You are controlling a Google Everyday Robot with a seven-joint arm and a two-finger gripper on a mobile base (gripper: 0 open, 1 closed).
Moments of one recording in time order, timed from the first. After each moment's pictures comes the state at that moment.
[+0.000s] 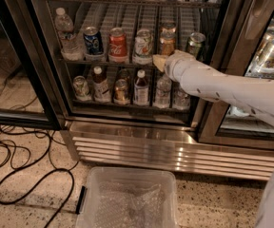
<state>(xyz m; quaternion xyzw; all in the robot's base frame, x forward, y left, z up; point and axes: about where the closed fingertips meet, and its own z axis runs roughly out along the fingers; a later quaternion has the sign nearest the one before) 0.787 -0.124 0.829 -0.13 0.78 0.06 0.61</state>
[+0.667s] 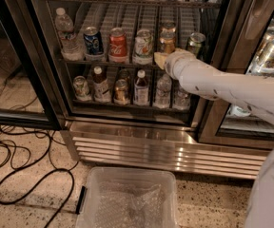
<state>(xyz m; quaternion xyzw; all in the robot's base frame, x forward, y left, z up) 0.797 -0.130 0.833 -0.12 0.78 0.05 0.62</state>
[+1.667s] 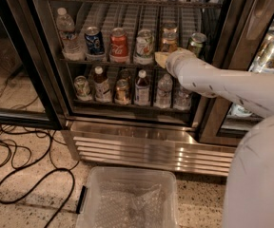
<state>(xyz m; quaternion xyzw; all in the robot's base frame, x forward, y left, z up) 0.817 -0.143 0.821 -0.11 0.78 0.03 0.61</state>
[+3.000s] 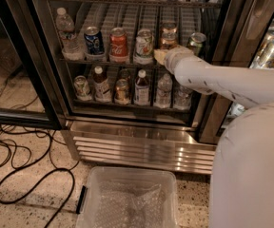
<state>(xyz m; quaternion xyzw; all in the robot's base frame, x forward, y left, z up) 0.833 -0.145 0.826 -0.10 0.78 0.02 0.62</state>
